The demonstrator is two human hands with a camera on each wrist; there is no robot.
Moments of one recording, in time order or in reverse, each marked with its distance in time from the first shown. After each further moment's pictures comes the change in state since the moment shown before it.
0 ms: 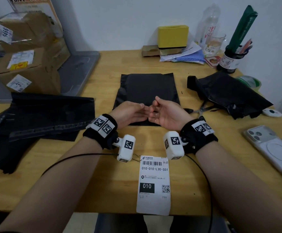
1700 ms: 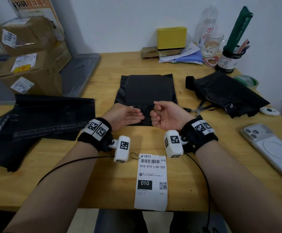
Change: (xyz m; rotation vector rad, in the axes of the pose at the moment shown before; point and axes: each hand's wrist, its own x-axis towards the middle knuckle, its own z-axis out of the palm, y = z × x) left_hand -0.016 0.003 -0.002 -0.144 0.215 -0.146; right_hand -0.007 -0.002 -0.011 0.014 -0.035 0.152
